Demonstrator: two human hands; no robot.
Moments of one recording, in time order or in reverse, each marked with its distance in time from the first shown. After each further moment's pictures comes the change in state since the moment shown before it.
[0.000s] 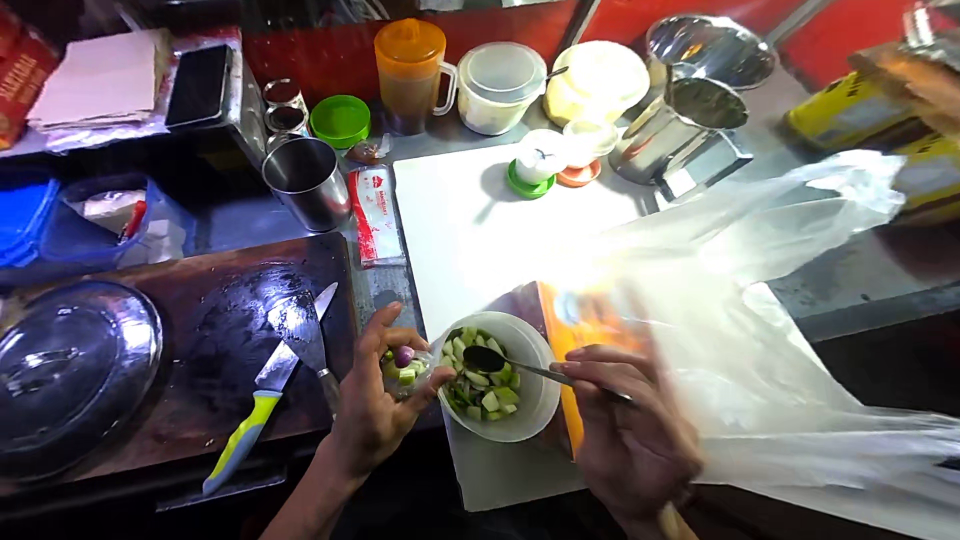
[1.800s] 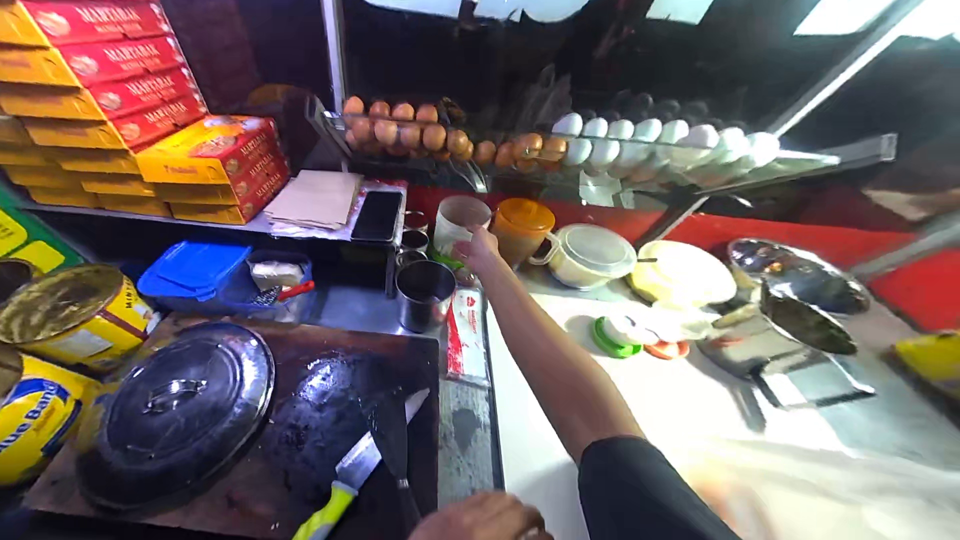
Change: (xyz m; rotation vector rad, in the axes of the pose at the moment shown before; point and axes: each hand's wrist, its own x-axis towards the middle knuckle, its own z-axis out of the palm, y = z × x) left_hand 0.001 0.000 -0.044 0.173 -0.447 0.204; right_hand 0.315 0.112 0.363 0.638 -0.180 1.151
